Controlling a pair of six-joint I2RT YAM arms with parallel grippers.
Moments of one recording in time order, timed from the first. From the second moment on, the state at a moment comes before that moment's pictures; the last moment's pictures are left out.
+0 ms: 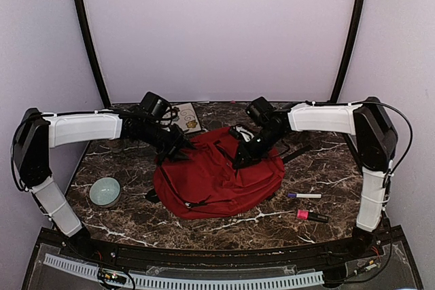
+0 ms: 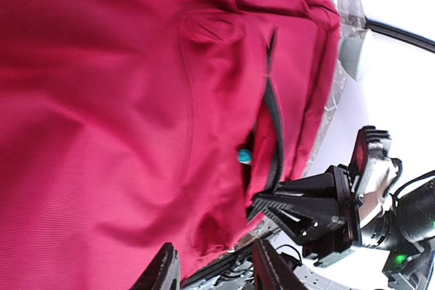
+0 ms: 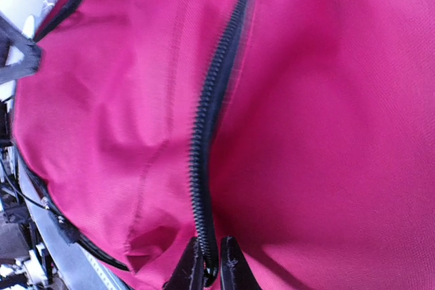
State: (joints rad) left arm -0.61 1.67 1.19 -0.41 0.44 -1.25; right arm 0.70 1.95 1.45 -0.65 -0.54 0.24
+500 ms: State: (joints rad) left arm -0.59 1.62 1.23 -0.55 0.30 -1.03; right arm 0.64 1.90 1.47 -0.80 -0.39 0.19
